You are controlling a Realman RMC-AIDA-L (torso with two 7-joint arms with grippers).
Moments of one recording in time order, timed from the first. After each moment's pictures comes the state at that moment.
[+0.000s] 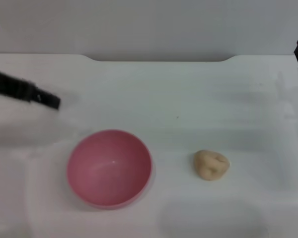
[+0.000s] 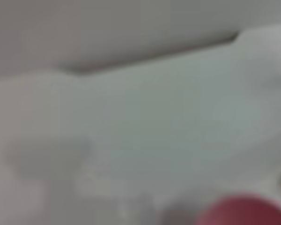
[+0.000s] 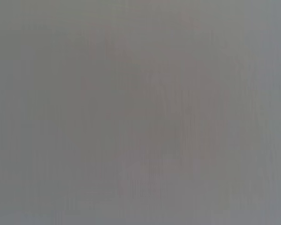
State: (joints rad) left arm -0.55 -2.06 0.97 1.72 -0.59 -1.87 0.39; right arm 0.63 2.08 -0.49 0.08 -0.74 -1.11 0.16
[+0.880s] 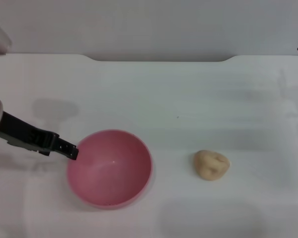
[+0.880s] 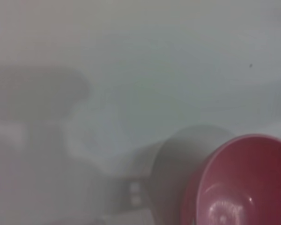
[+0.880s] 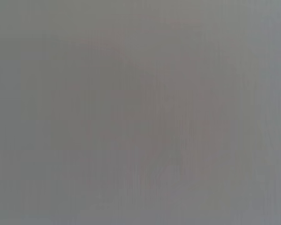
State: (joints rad) left arm -0.49 -2.06 1.15 1.43 -0.61 -1.72 0.34; right arm 0.61 2.08 -0.52 0.04 -0.74 -1.11 0.16
